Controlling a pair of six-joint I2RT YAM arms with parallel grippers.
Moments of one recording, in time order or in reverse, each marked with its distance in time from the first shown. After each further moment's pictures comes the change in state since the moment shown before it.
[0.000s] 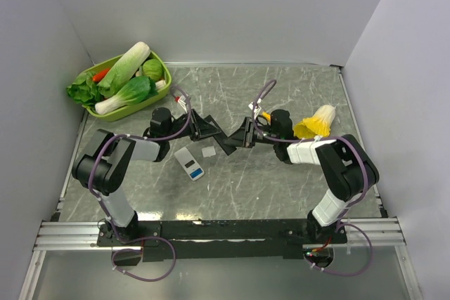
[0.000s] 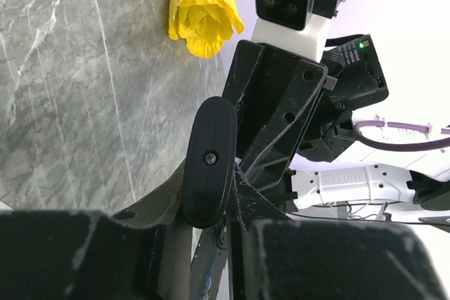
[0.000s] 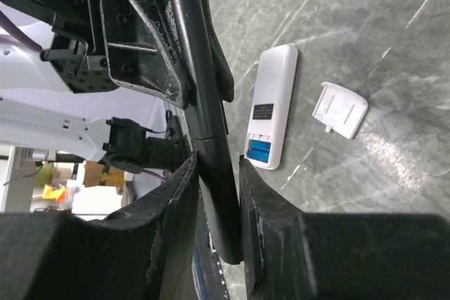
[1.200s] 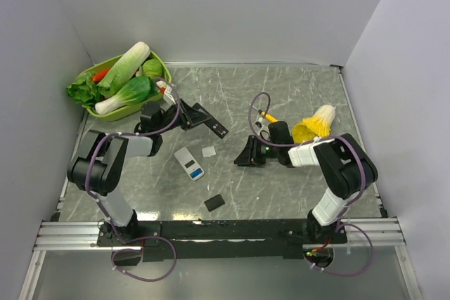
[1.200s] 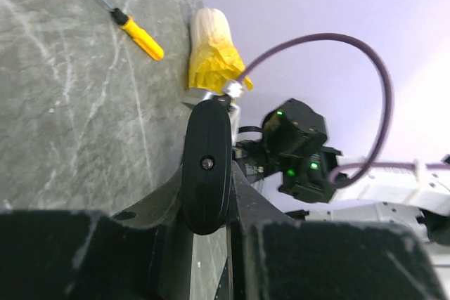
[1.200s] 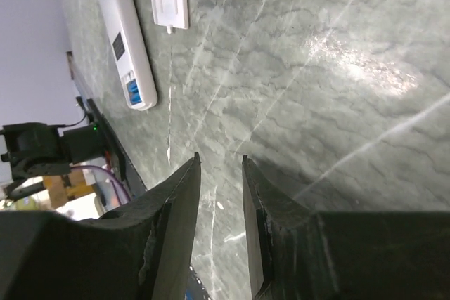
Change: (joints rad) left arm 0.092 -0.012 0.036 0.017 -0.045 0.045; right arm -0.017 0.031 -0.068 -0.360 0.142 -0.138
